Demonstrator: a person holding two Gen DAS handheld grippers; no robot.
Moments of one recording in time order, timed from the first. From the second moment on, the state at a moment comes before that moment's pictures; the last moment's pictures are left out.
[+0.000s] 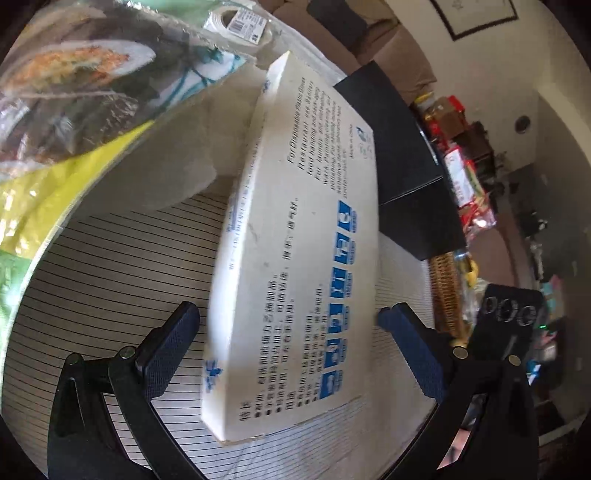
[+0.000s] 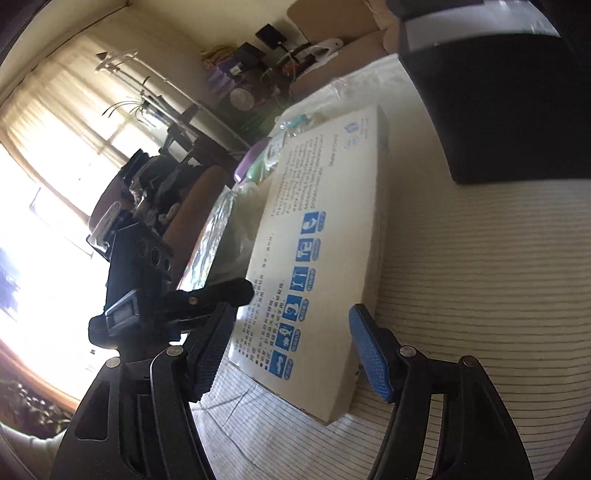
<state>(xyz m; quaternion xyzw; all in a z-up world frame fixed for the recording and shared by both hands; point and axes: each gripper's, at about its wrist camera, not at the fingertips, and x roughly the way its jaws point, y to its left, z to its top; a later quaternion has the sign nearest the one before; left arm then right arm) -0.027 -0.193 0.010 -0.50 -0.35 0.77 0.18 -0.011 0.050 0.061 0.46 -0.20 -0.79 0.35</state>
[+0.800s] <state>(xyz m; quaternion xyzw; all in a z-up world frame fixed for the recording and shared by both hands) -0.042 -0.084 0.081 -0.44 -0.42 0.67 0.43 0.044 0.120 0.100 0.44 -0.21 -0.78 0.39</state>
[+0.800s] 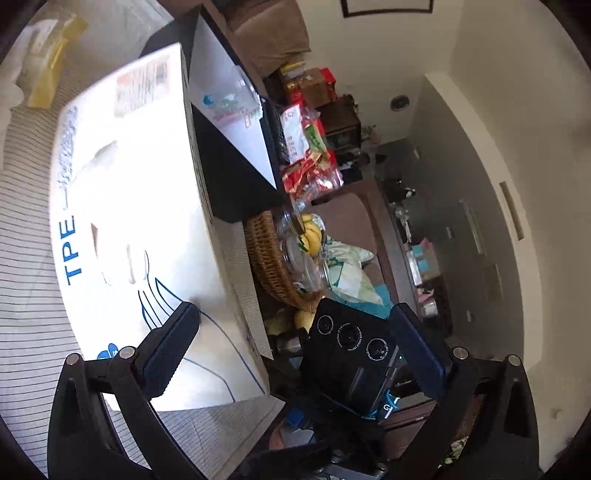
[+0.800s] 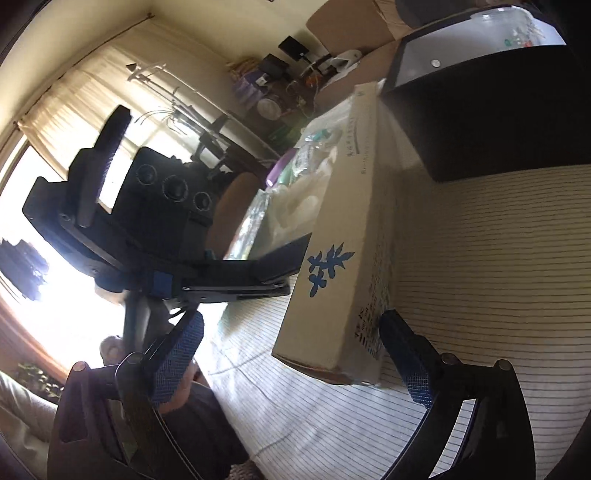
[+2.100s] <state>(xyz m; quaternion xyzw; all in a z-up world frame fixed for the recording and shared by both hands) -0.017 -0.124 0.018 -0.51 -0.45 0.68 0.29 0.039 0.215 0.032 0.51 -0.40 -0.66 0.38</state>
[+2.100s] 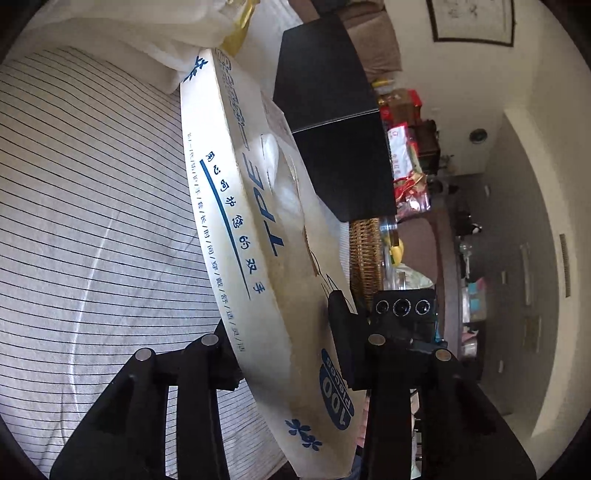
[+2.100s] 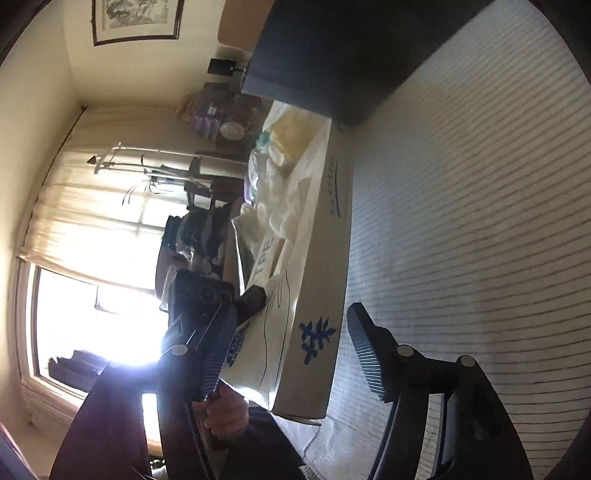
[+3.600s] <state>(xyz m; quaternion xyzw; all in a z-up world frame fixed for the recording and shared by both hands) -0.234 -0.029 0.165 -0.52 -0.32 0.72 0.33 -0.164 0.252 0.175 0.49 -0.35 -0.72 0.35</state>
